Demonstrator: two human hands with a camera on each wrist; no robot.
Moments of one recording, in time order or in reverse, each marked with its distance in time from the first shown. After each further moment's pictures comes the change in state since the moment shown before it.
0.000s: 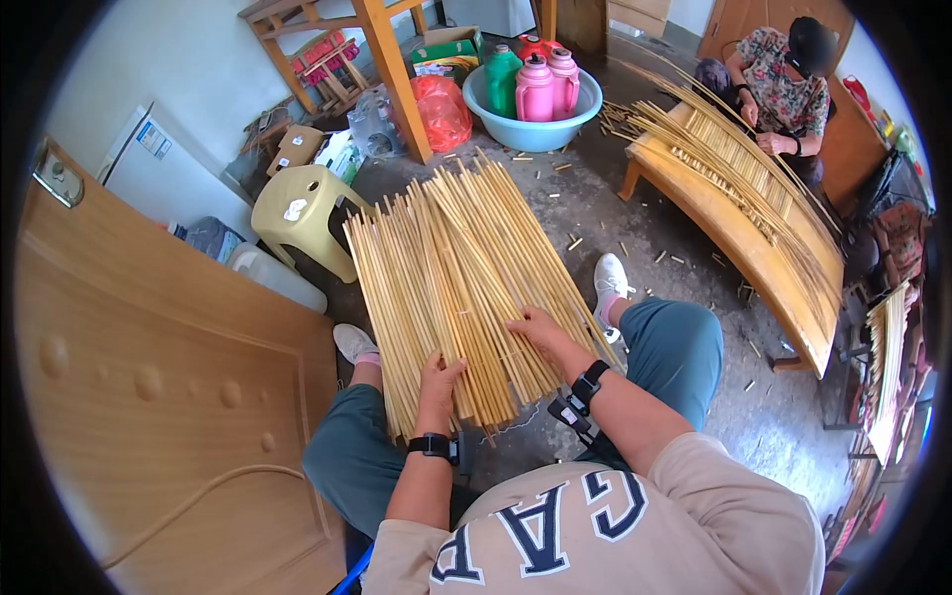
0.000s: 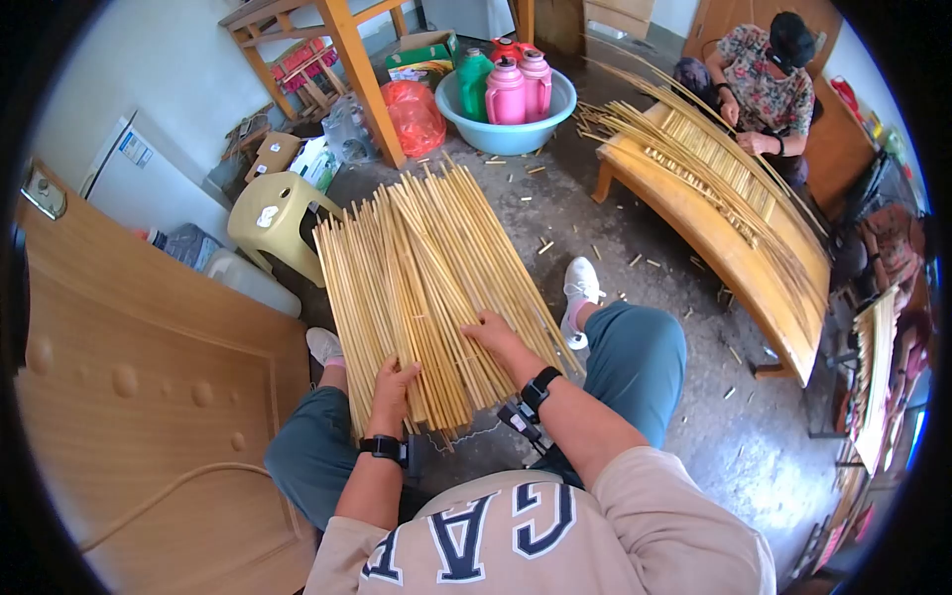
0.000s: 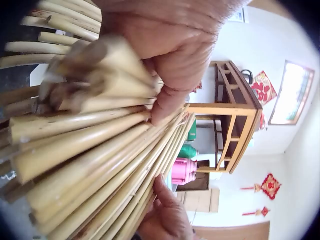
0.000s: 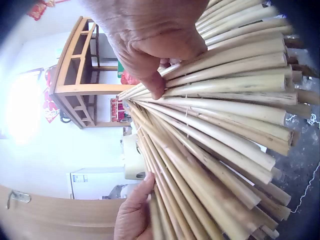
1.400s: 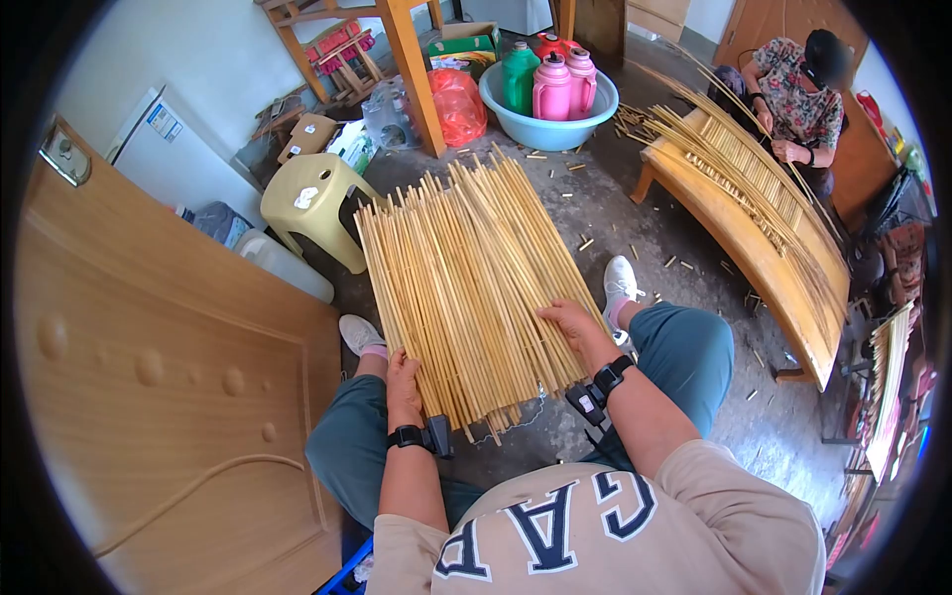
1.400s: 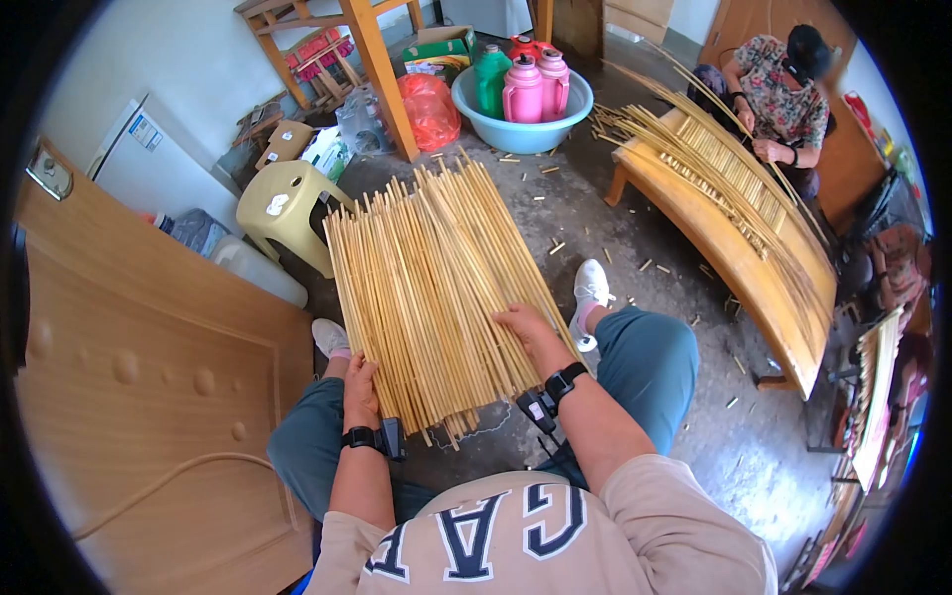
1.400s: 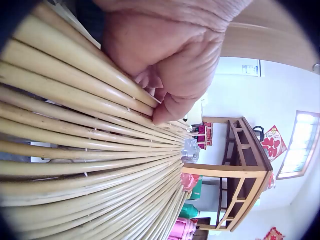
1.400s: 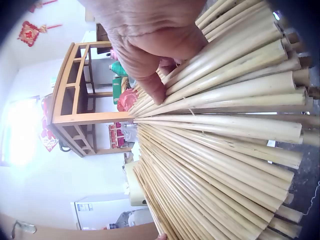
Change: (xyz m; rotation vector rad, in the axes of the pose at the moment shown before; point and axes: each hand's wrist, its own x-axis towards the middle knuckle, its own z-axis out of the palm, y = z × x) left_hand 0.010 0.005 -0.078 -0.144 0.269 0.223; right_hand 0.005 -0.004 -0.036 0.251 0.019 0.136
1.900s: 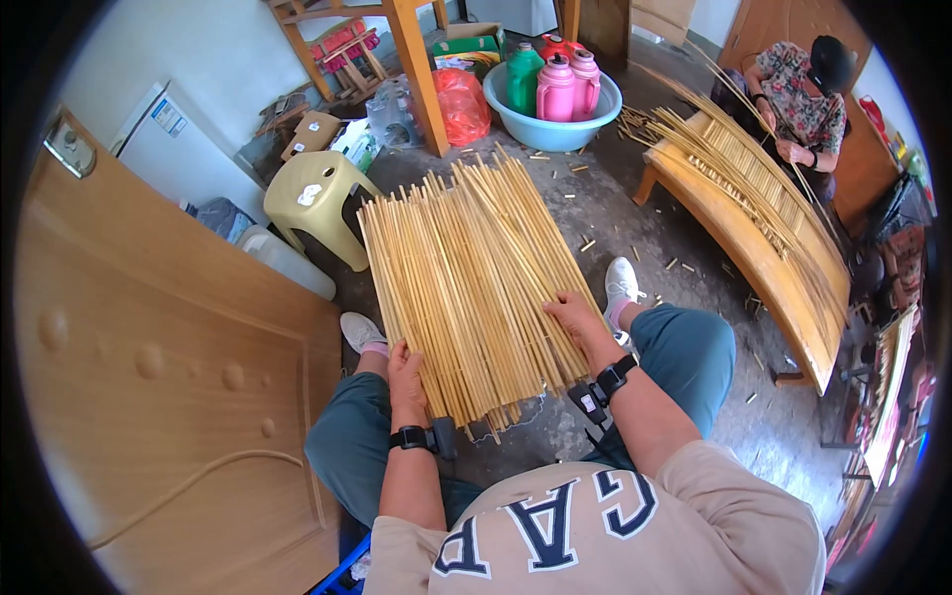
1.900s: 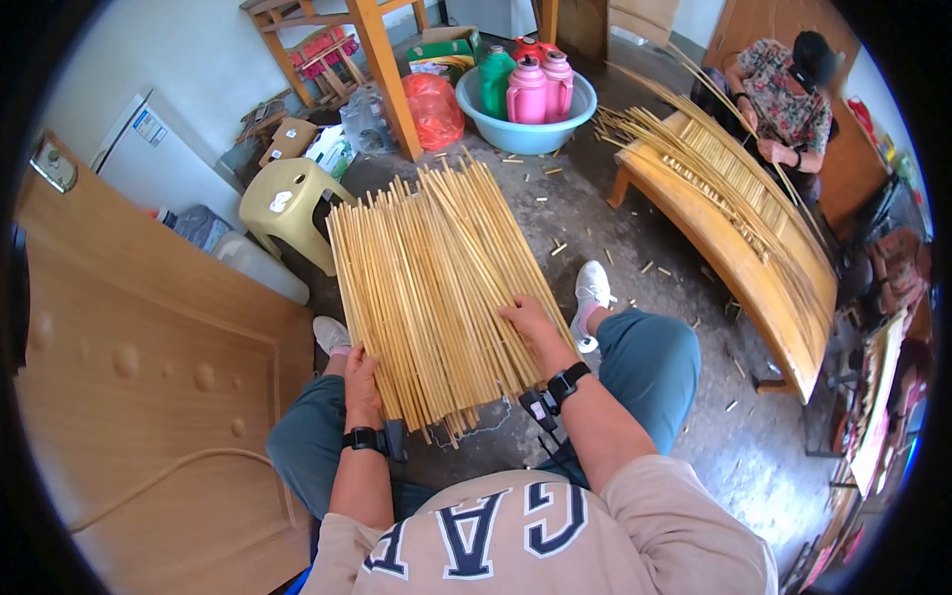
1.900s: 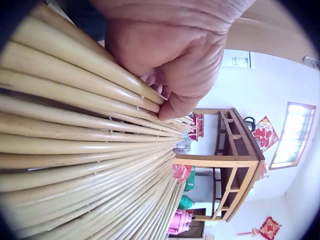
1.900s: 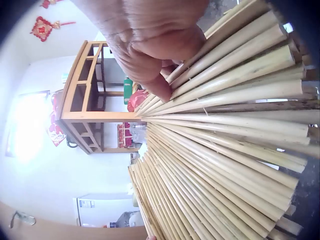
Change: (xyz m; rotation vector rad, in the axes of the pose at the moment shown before) left_hand -0.013 0.010 0.020 0.007 -0.027 0.124; right_hand 0.003 -0.002 -0.002 -0.211 0.130 -0.096
